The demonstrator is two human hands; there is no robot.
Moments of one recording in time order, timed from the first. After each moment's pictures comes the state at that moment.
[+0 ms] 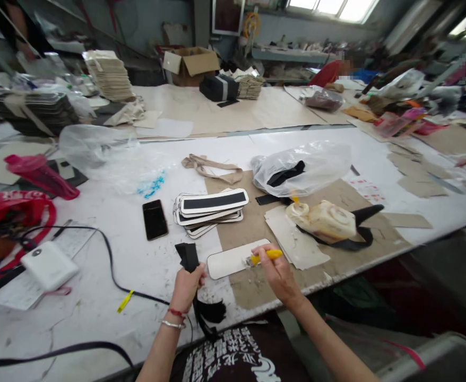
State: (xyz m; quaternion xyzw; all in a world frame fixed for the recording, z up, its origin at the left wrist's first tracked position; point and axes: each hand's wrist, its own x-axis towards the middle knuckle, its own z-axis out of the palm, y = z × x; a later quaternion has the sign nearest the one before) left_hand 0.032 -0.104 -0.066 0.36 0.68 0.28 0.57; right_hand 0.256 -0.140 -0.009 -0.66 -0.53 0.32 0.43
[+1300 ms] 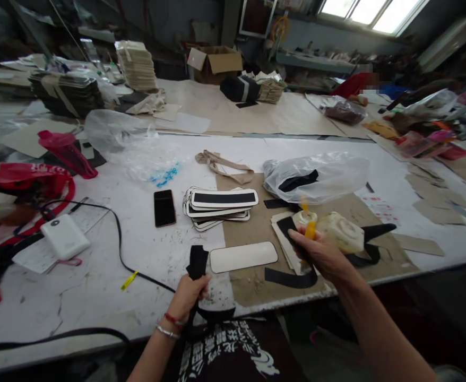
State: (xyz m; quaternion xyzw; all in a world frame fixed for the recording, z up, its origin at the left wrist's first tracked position) left_hand 0.031 -0.143 -0.057 0.30 0.63 0.28 0.66; right_hand 0.320 -0.100 0.050 -0.66 -0.42 0.49 0.39
